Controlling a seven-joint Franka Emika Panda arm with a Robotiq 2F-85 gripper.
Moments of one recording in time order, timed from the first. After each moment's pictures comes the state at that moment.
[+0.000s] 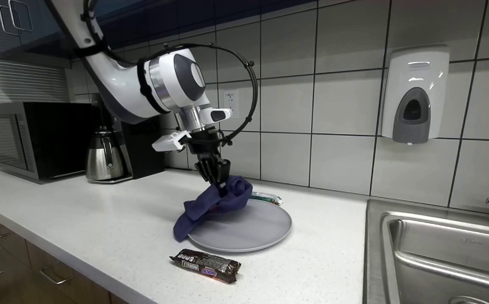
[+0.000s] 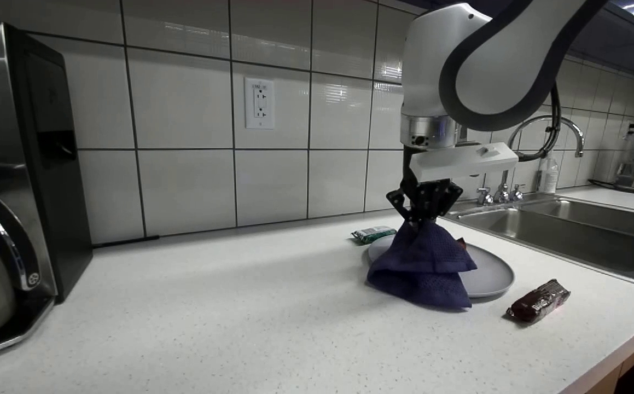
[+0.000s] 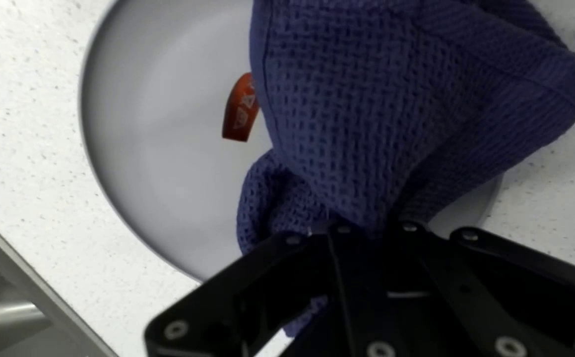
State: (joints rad) arm 0.17 0.16 -0.06 -2.33 -0.46 2.59 0.73
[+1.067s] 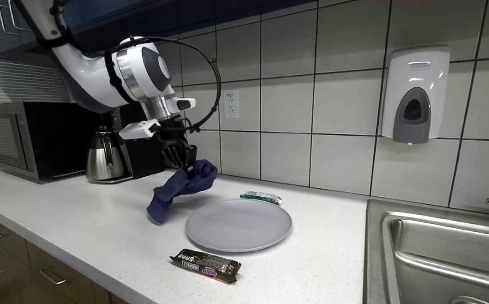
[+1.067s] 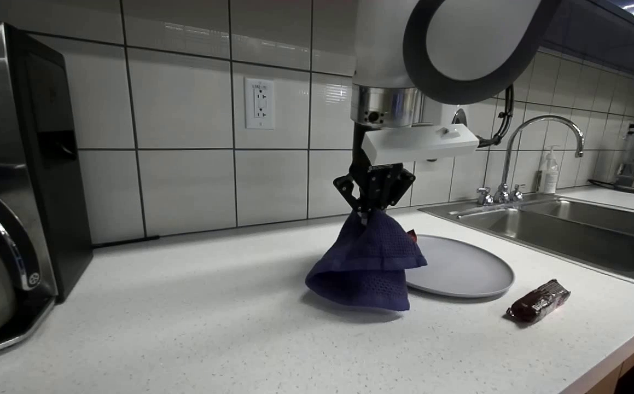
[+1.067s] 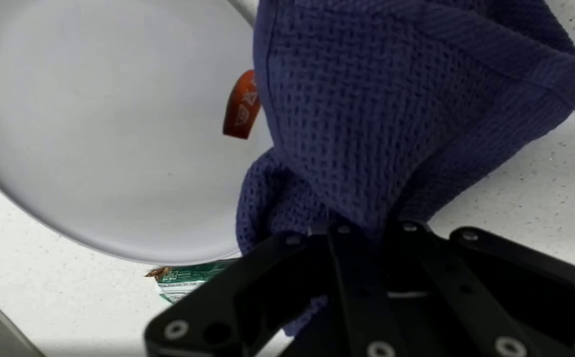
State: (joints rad) arm 0.24 0.14 0.07 -2.29 -0.46 2.59 0.74
